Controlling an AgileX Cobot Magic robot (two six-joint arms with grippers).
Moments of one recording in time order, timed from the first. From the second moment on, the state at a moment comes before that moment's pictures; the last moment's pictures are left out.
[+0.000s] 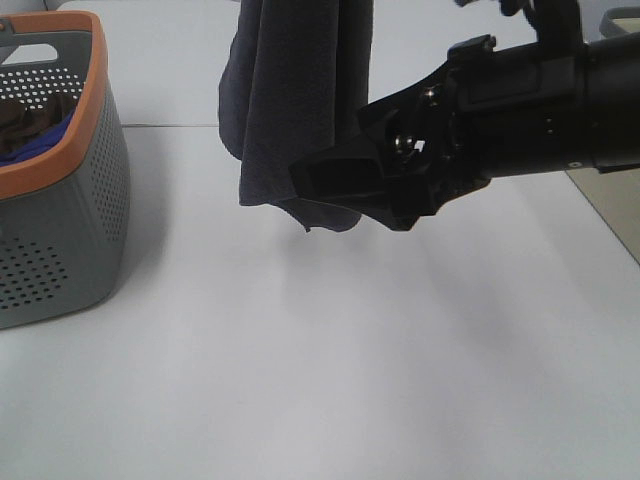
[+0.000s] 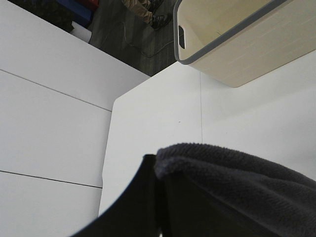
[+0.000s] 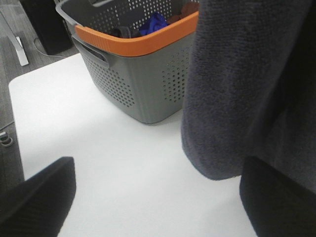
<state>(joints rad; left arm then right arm) -0.61 1.68 -2.04 -0.35 0.86 1.31 0.50 1.31 -0.74 1.48 0.46 -1.60</state>
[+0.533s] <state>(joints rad) -0.61 1.68 -2.04 -0.36 0.90 1.31 0.50 1.49 -0.90 1.49 0.48 -1.74</state>
